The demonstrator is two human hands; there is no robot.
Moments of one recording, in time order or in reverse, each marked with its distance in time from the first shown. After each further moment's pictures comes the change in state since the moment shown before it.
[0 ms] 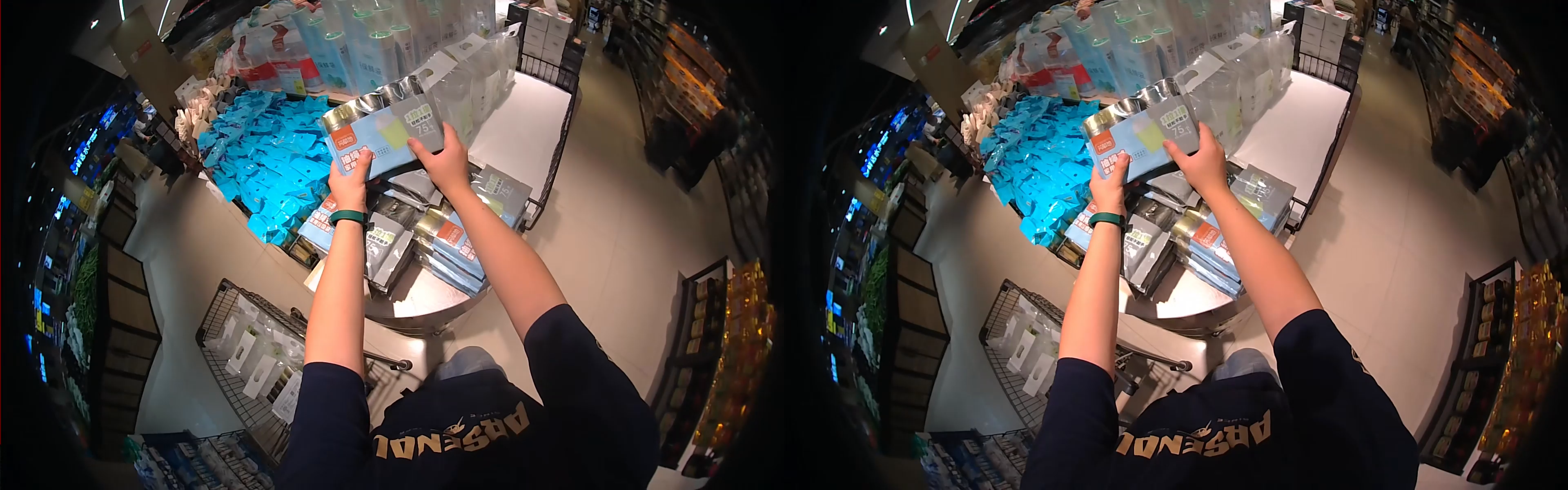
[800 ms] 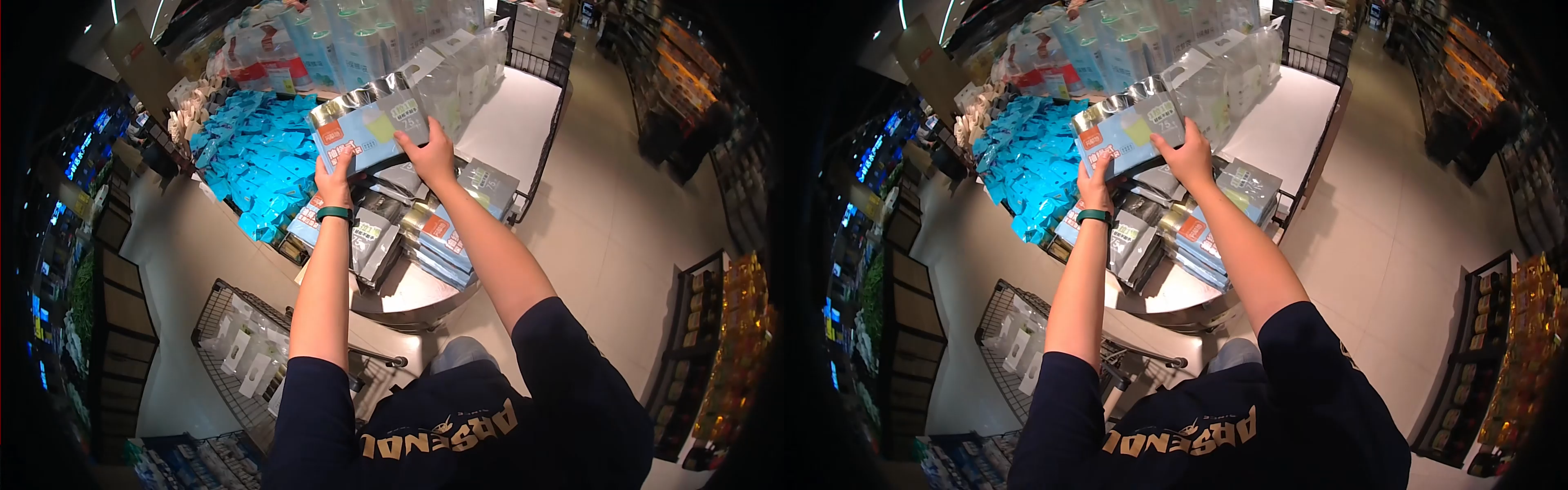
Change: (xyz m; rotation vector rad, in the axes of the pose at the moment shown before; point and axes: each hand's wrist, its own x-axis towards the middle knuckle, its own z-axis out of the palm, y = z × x) left_hand -0.001 0.003 0.001 -0.132 -0.015 0.025; right_hand 0.006 0.013 0.005 0.016 -0.029 0.035
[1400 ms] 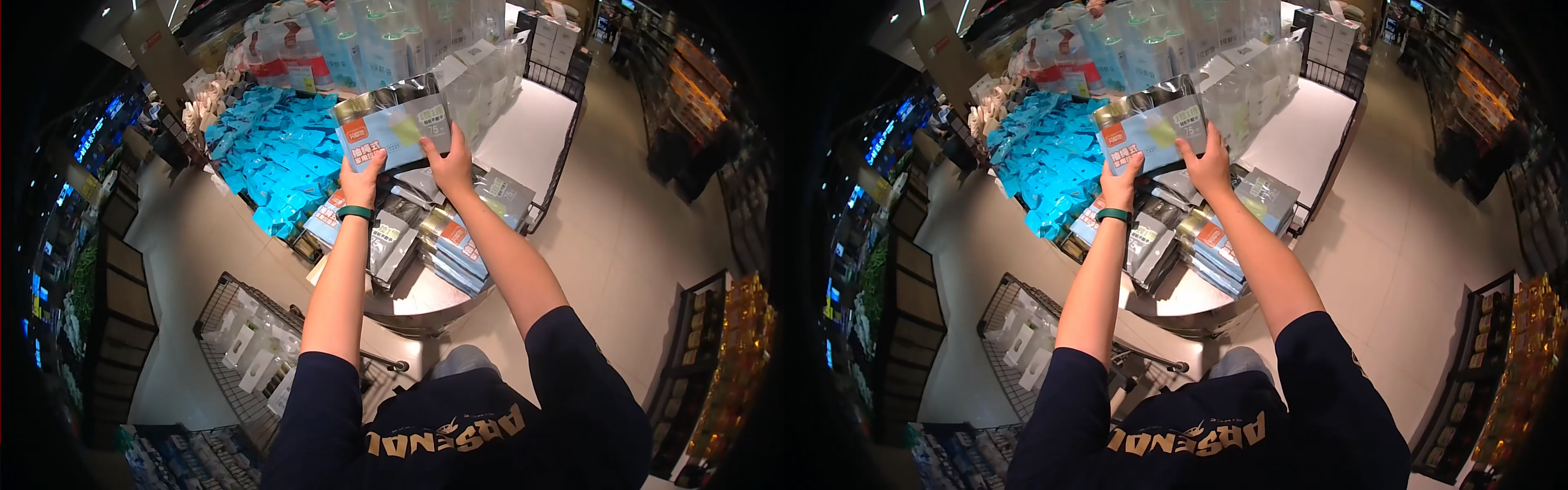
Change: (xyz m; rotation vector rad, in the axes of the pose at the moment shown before) left_hand 0.002 -0.007 -0.001 0.127 -0.051 0.045; right_hand -0.007 0.001 0.004 0.033 0.043 -0.158
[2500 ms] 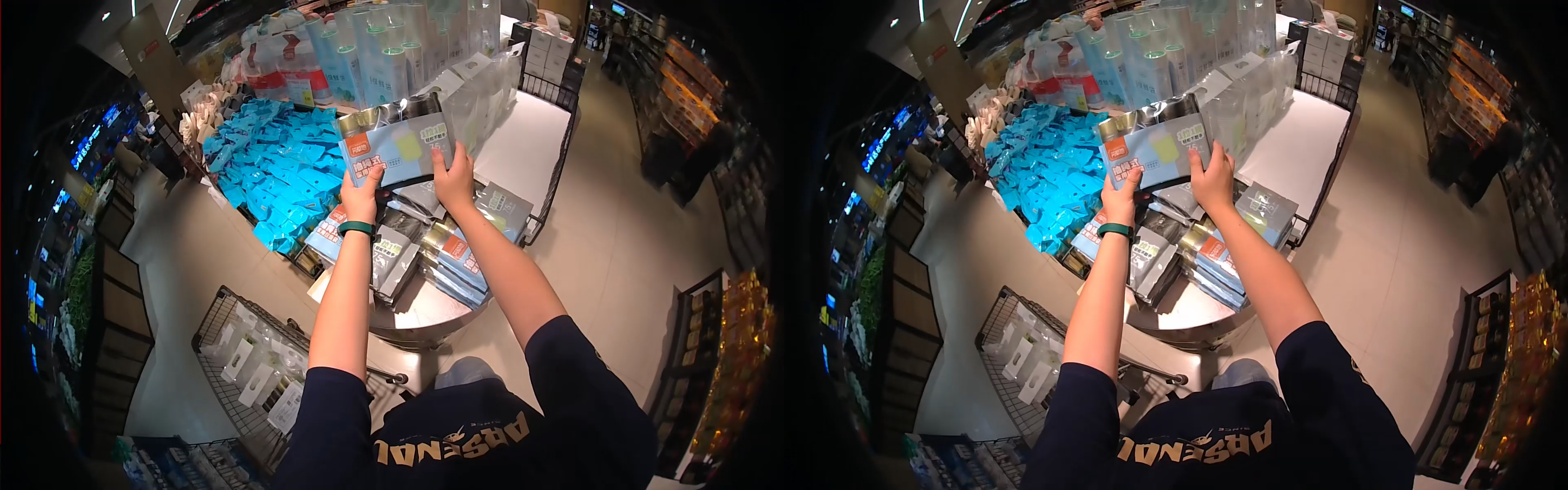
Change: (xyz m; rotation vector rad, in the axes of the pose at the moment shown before) left_hand 0.001 -0.001 0.000 -0.025 -0.014 0.015; right_hand -0.003 0.003 0.001 -0.151 0.033 0.103
